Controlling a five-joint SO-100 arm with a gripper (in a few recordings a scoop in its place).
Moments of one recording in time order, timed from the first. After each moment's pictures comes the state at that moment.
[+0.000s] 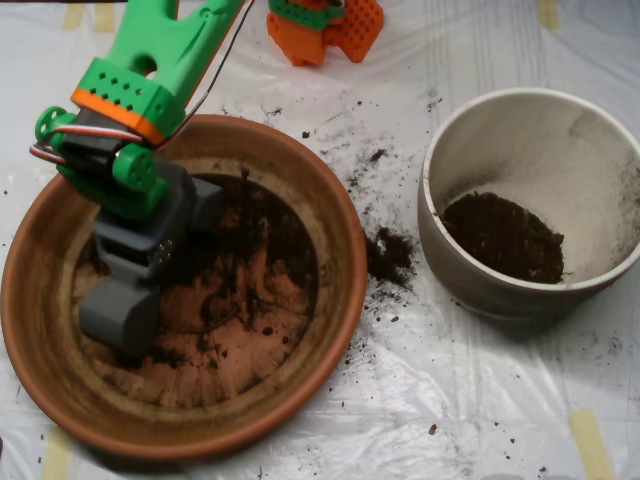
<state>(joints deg) 33.8 50.8 62.3 81.0 -7.1</state>
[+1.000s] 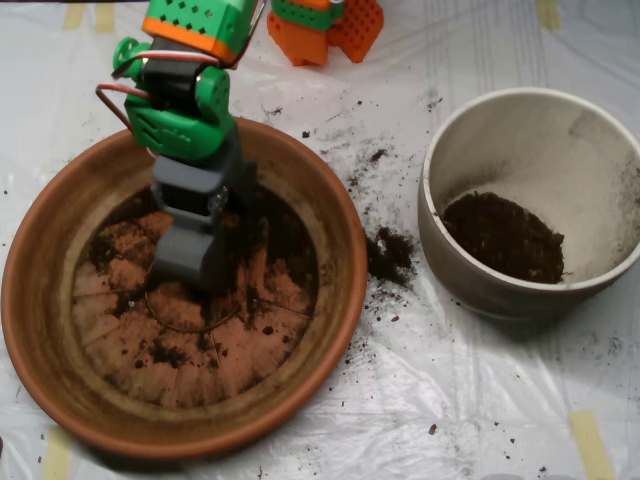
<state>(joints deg) 29.0 83.8 109.2 58.2 -8.5</state>
